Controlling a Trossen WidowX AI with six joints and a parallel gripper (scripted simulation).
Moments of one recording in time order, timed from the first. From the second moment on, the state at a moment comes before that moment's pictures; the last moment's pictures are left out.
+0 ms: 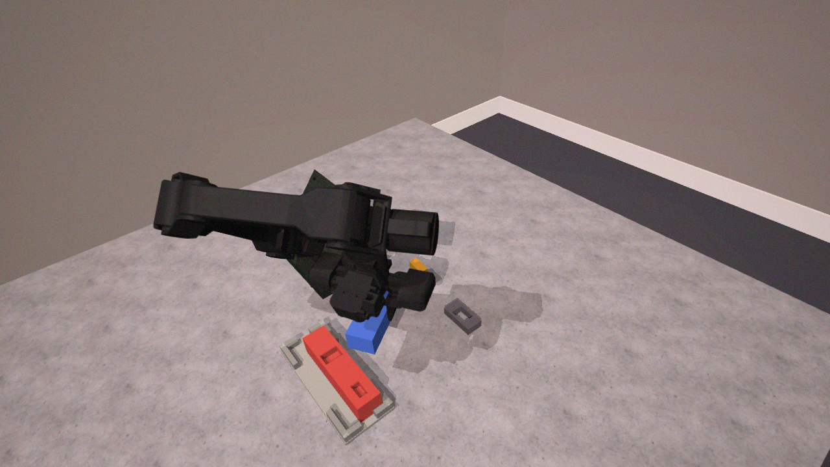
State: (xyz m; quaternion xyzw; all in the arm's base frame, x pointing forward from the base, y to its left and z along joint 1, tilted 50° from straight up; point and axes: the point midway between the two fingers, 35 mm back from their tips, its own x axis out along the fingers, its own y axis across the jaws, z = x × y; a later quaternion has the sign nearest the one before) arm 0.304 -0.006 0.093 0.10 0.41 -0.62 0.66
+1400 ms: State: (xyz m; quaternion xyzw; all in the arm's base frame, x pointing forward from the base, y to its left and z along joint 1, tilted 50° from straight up) arm 0.246 -0.065 0.130 0.27 0.22 -0.72 0.60
